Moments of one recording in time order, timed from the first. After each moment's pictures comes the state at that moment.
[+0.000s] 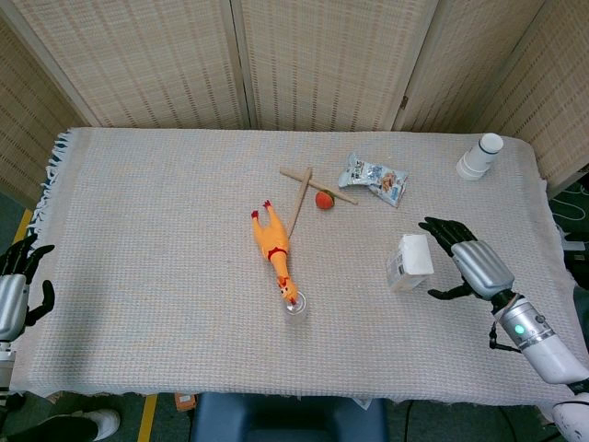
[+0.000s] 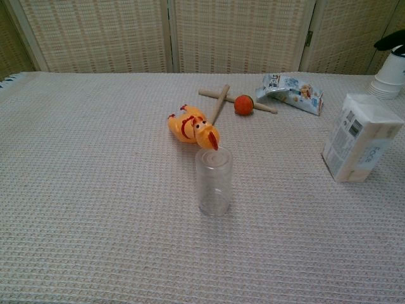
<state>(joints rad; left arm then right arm) -0.21 -1.05 -0.16 -1.71 1.28 1.38 0.05 0.57 -0.95 0.00 -1.70 -1.39 1.04 0.27</state>
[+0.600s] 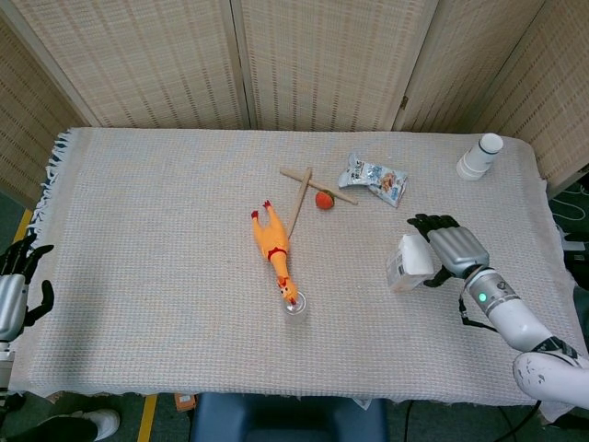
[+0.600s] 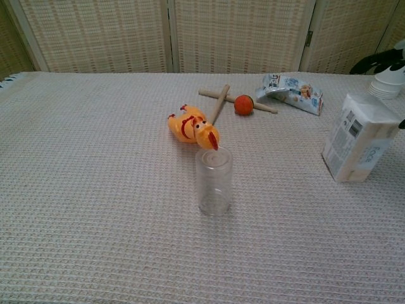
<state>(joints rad) -0.21 -1.04 -0.16 -1.71 1.28 1.38 0.04 0.81 -0.92 0.04 -1.81 -0.80 0.72 -0.25</state>
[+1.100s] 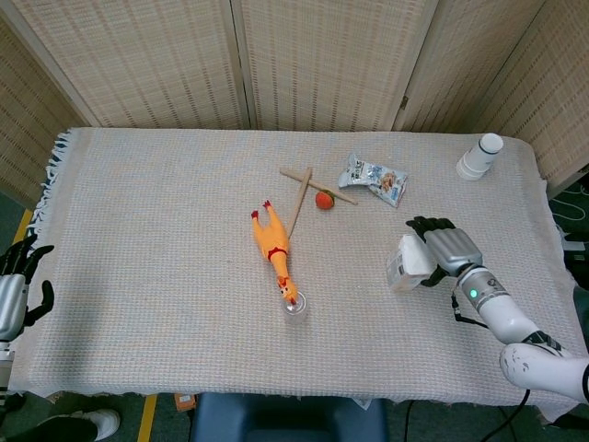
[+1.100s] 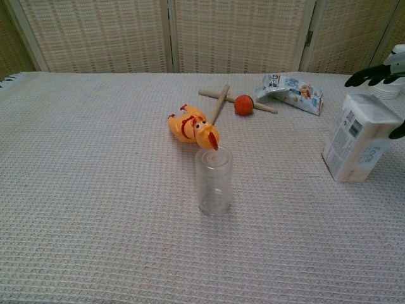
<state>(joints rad) -0.21 -1.04 -0.16 -1.70 1.27 1.37 0.03 0.84 -0.99 0.03 -1.74 -0.73 0.71 -0.28</state>
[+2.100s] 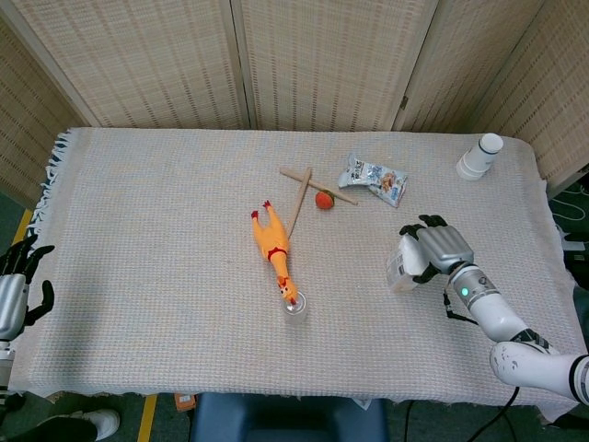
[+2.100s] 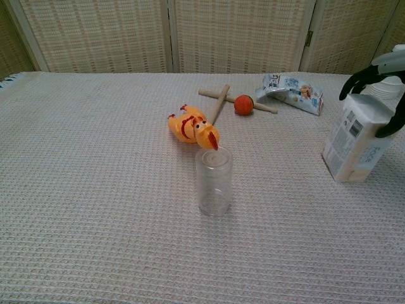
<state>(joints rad) -0.21 -1.04 -0.16 -1.69 1.27 1.36 0.03 0.85 -1.04 0.03 -1.72 -0.74 0.75 -0.29</state>
